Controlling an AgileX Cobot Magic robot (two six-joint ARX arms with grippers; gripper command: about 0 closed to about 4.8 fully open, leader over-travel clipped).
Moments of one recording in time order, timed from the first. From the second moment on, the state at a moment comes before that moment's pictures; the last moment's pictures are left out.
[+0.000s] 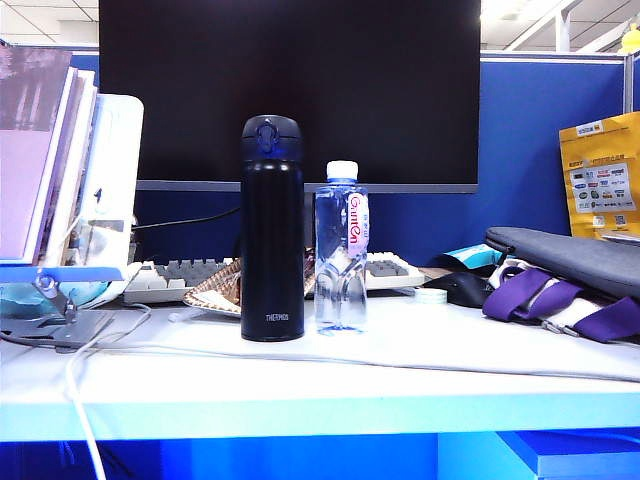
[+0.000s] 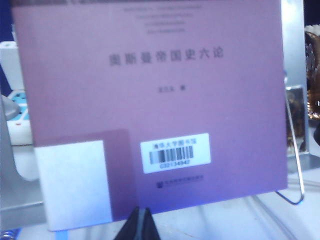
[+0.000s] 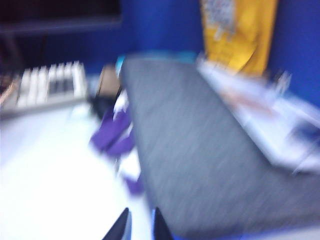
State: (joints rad) left arm -0.06 0.01 0.01 -0.16 -0.06 0.03; right arm 0.17 0.00 0.15 -0.25 0.25 0.09
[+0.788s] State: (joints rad) left arm -0.06 0.00 0.01 -0.15 -0.06 0.03; right arm 0.16 0.00 0.03 -0.24 0.07 0.10
